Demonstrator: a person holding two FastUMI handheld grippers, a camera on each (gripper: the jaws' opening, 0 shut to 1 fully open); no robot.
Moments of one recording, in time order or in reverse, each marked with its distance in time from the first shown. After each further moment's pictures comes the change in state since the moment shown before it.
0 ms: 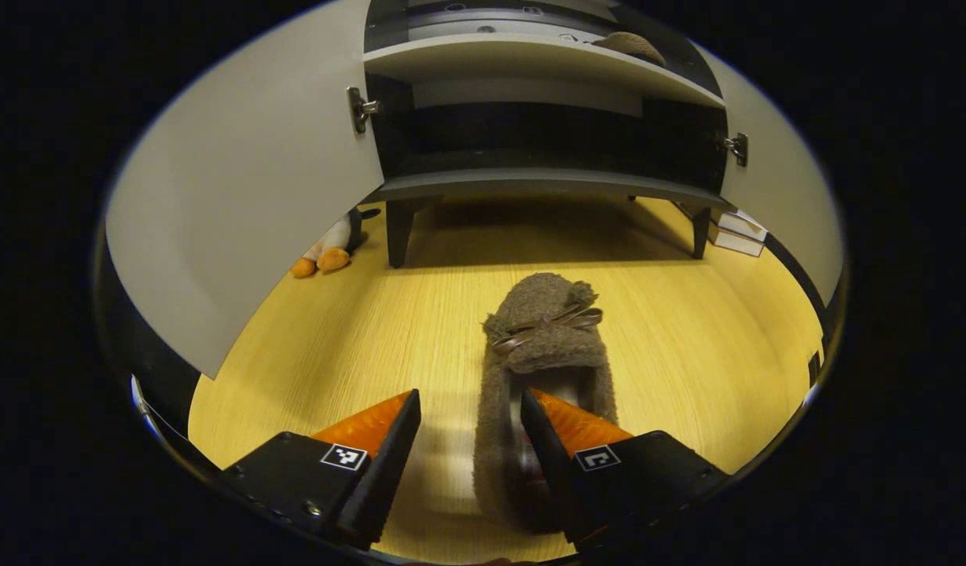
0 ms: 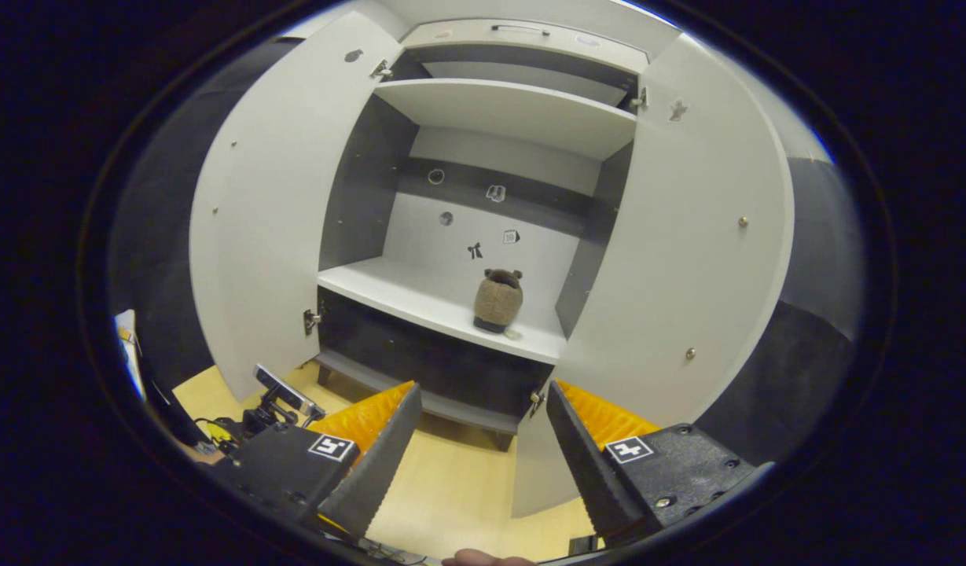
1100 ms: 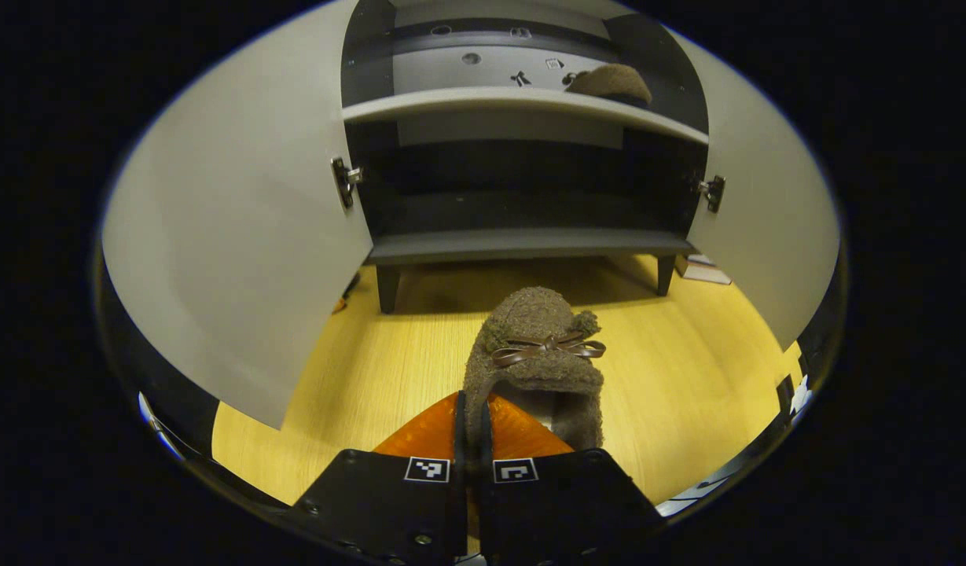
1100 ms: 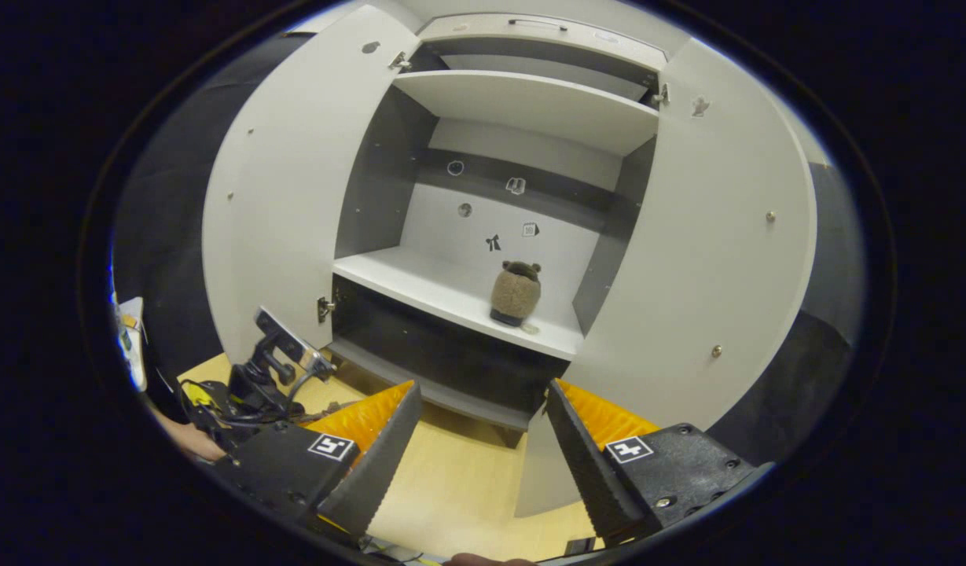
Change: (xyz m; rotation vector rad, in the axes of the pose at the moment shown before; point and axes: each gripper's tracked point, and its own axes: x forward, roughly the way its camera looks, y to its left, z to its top) left arm -0.090 -0.021 0.100 0.041 -0.132 -0.032; right arm 0.006 0.005 -0.007 0.011 0.012 0.058
